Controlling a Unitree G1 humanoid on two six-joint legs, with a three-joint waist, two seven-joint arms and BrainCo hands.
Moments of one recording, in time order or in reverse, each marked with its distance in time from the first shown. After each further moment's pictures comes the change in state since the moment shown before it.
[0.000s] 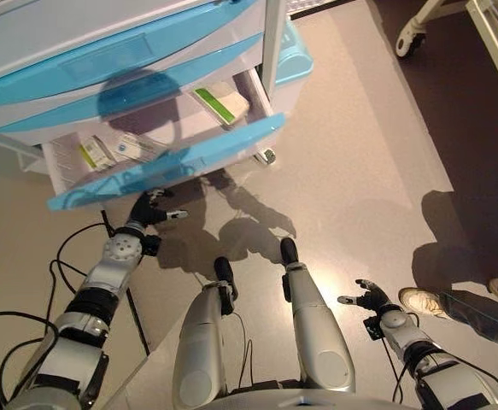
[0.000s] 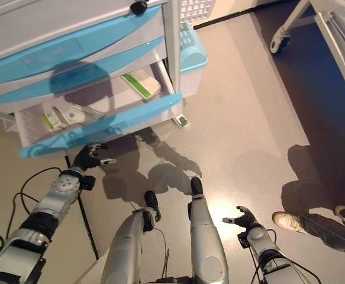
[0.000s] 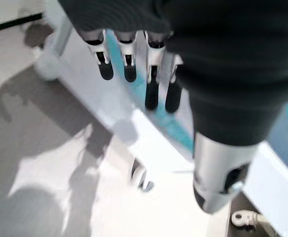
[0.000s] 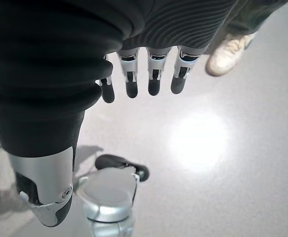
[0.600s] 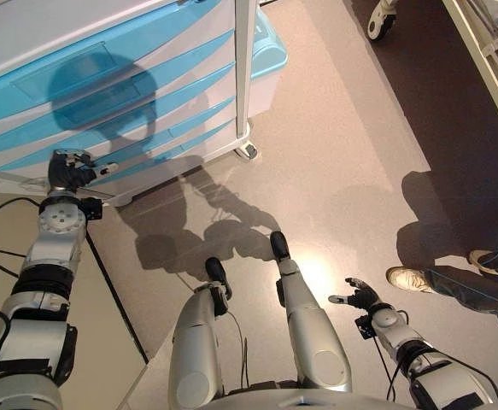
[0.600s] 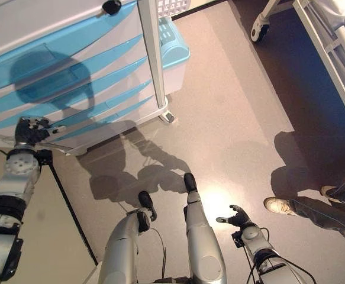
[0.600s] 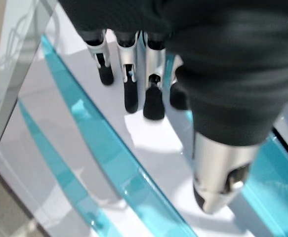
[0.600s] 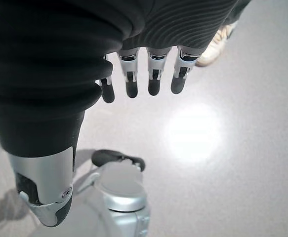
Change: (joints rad) left arm -0.094 0.107 0.154 0.071 -0.029 -0.026 0.210; right arm 0.000 0.035 0.029 0.006 0.000 -0.016 0.005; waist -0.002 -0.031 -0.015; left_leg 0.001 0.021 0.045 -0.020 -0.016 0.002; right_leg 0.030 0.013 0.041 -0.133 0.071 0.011
